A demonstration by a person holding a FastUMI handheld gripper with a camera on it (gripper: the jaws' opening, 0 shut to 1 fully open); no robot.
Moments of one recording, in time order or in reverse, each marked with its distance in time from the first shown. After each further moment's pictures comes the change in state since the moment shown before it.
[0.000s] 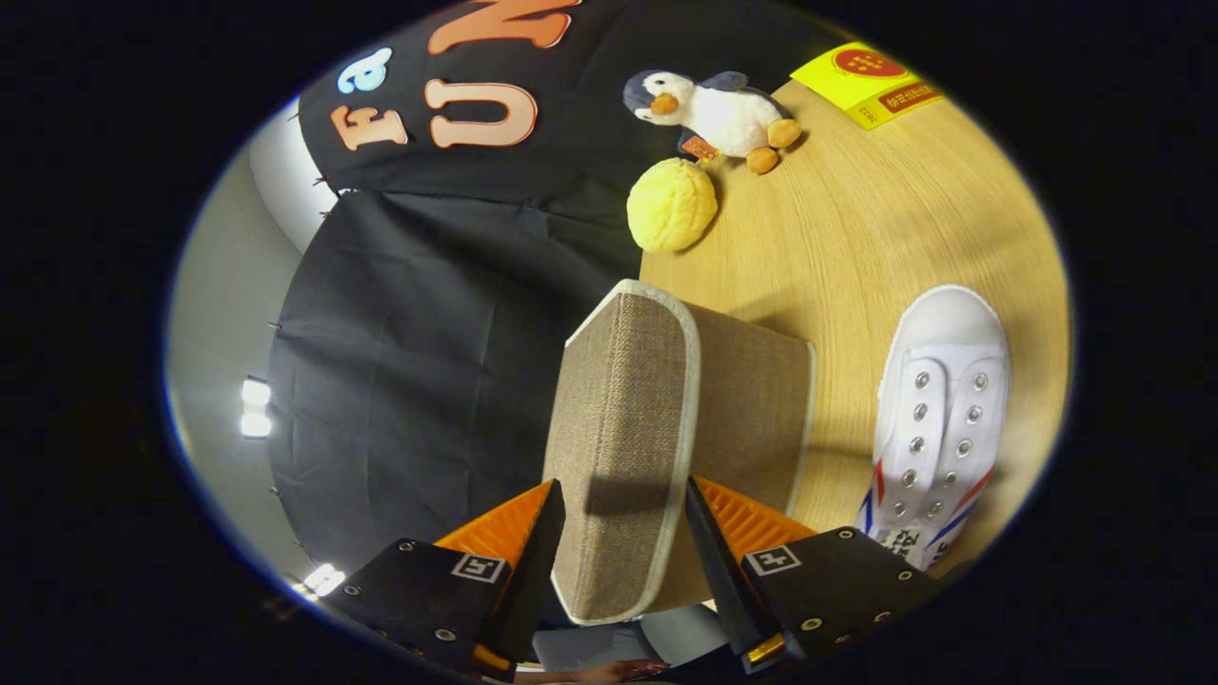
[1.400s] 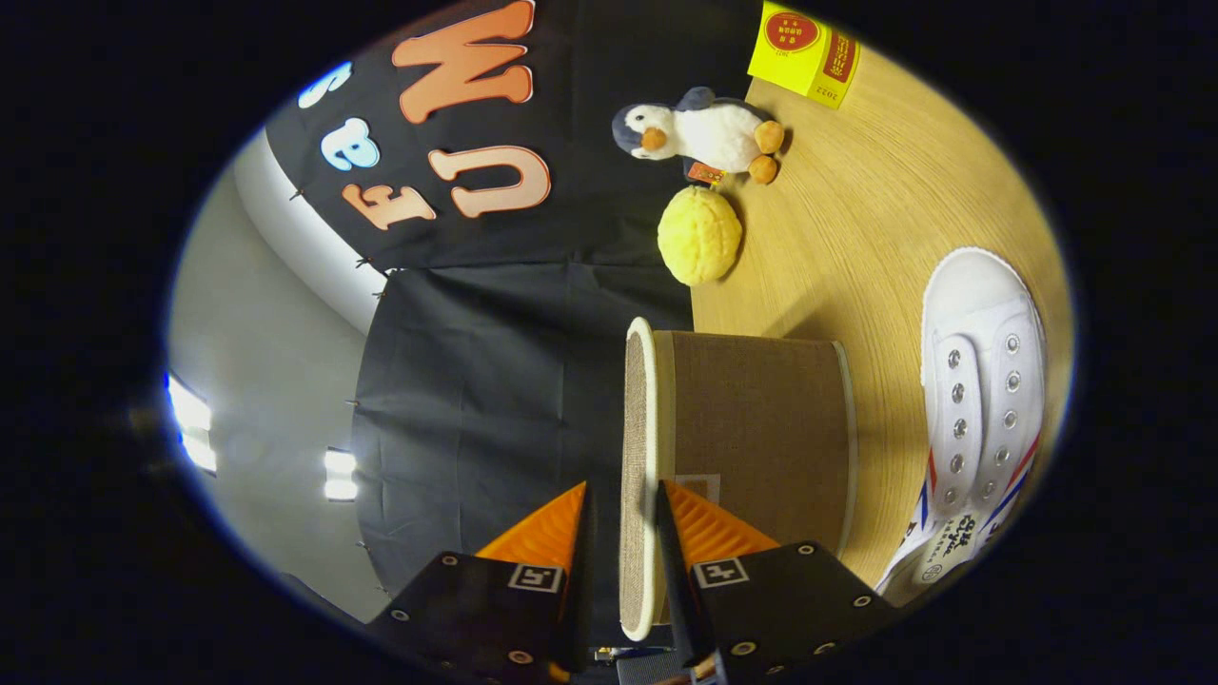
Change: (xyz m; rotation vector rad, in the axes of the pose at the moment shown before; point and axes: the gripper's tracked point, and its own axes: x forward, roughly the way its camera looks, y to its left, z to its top) arm -0.012 0.018 0.025 0.150 -0.147 0.201
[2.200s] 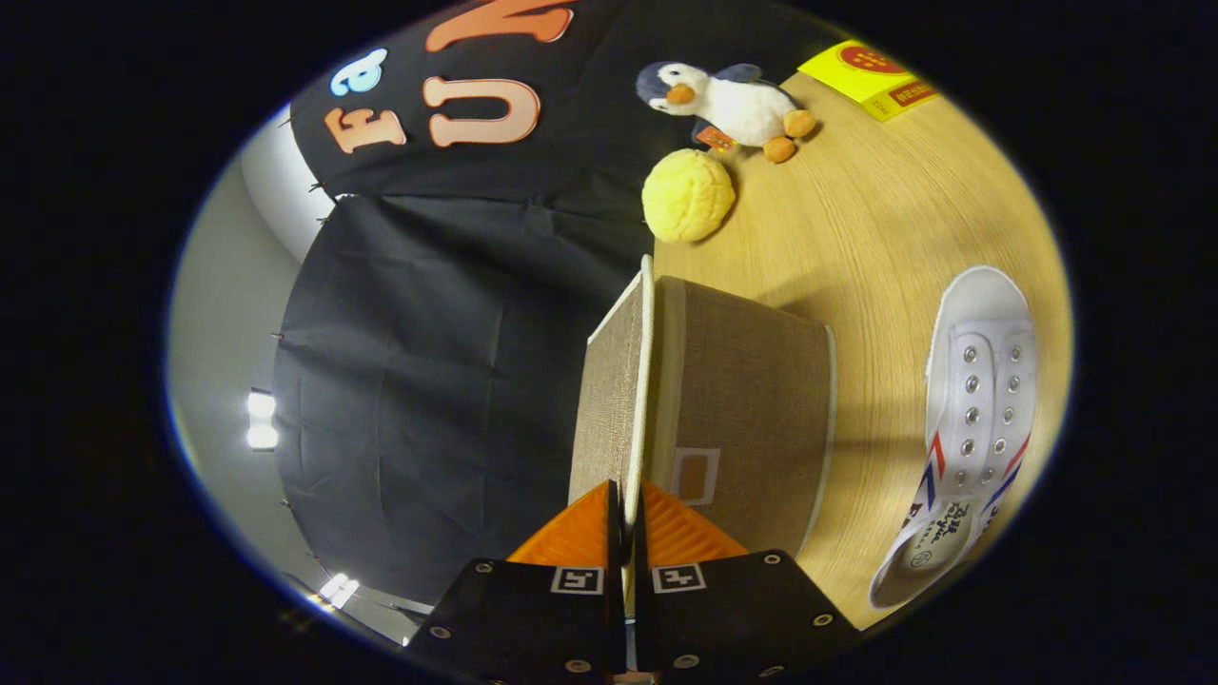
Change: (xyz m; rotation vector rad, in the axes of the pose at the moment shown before) arm 0.022 0.007 -0.034 -0.141 0.145 -0.219
